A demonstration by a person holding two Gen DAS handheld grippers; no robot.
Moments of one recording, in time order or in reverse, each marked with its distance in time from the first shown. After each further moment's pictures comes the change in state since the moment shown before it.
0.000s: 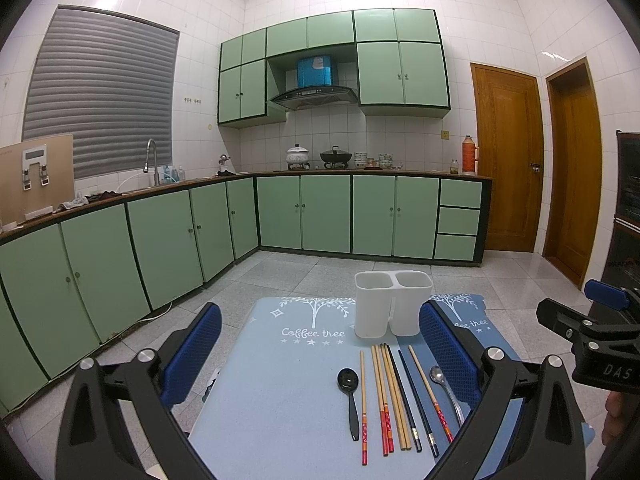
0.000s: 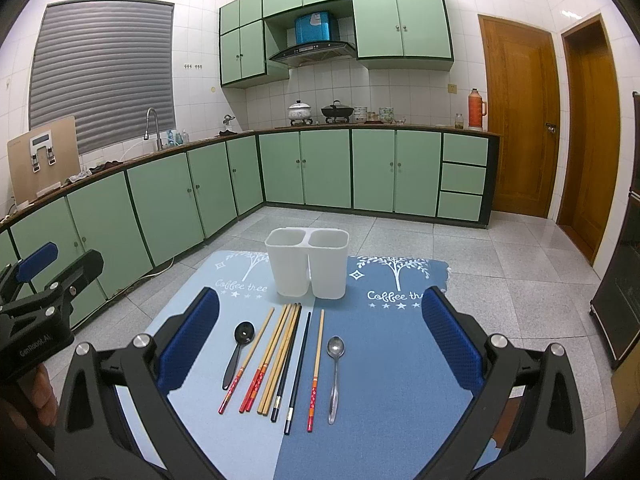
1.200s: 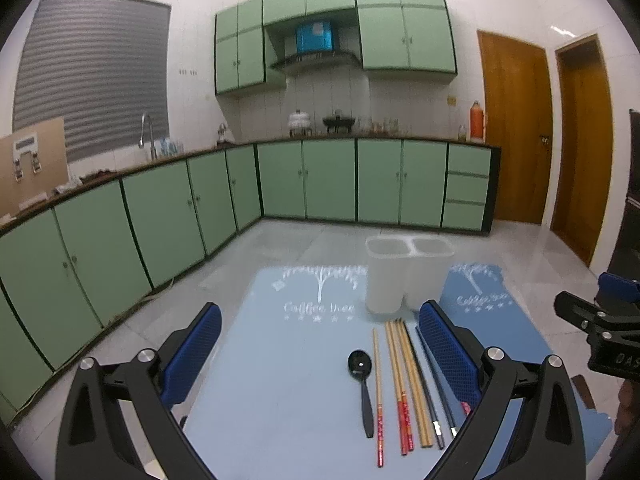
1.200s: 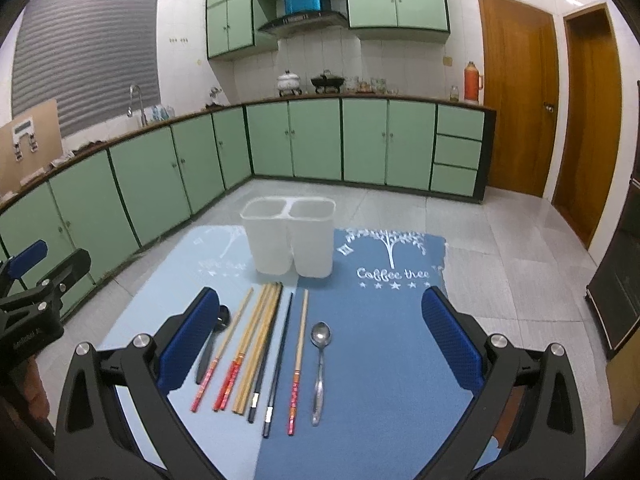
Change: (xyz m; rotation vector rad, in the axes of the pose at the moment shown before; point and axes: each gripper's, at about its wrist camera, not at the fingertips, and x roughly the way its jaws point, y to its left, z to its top) left arm 0.069 0.004 -0.020 0.020 0.150 0.024; right arm 0.074 -0.017 -0.022 0.005 0.147 -0.052
